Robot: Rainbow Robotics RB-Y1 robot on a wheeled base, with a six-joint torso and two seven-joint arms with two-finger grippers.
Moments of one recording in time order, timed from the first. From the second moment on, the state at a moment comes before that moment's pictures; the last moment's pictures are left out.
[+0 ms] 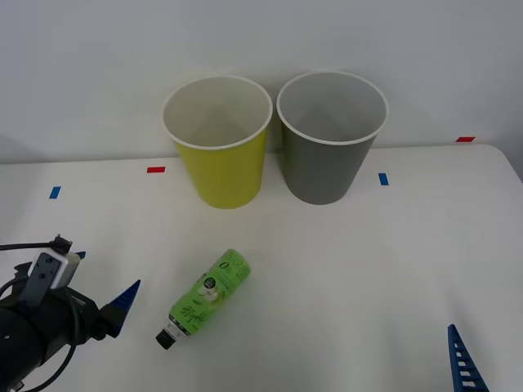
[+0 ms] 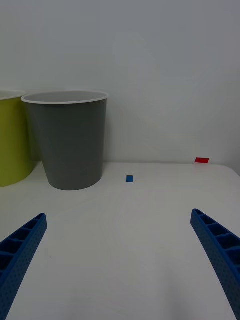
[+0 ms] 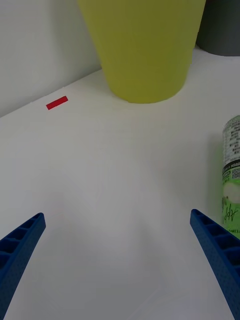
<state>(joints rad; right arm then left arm) 1.11 -0.41 0.12 -2.19 -0.10 -0.61 1.42 0.56 0.97 -0.14 -2.39 0.23 0.46 -1.23</state>
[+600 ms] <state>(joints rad) 1.11 -0.41 0.12 -2.19 -0.10 -0.61 1.42 0.31 1.04 -0.15 -2.41 0.57 0.84 -1.37</state>
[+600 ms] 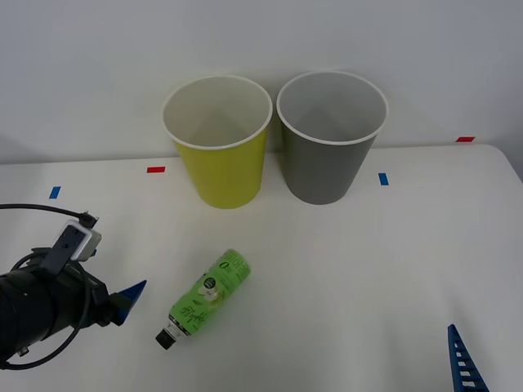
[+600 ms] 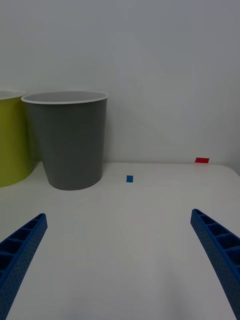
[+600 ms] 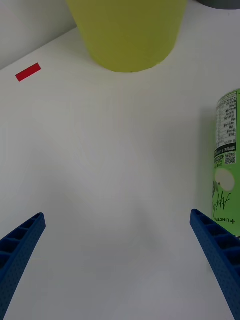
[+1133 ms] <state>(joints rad) 1.11 -0.41 0.12 -2.19 -0.10 -0.61 1.42 0.07 0.99 -0.15 -2.45 0.80 1.24 -1.47</state>
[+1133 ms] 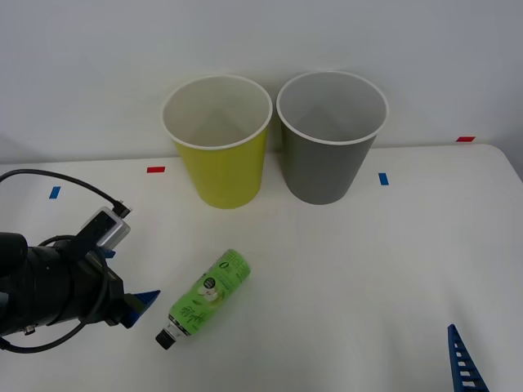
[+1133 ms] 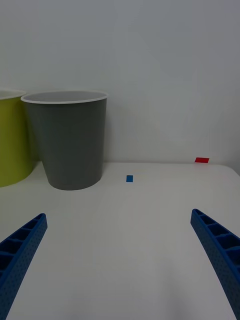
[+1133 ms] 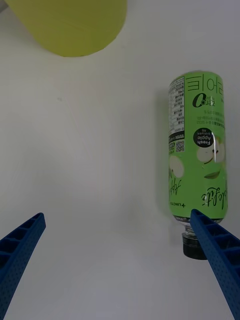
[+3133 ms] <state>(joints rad) 1.11 -0.41 0.12 -2.19 -0.10 -0.61 1.42 -0.31 0.55 -0.50 -2.25 0.46 1.61 -1.33</state>
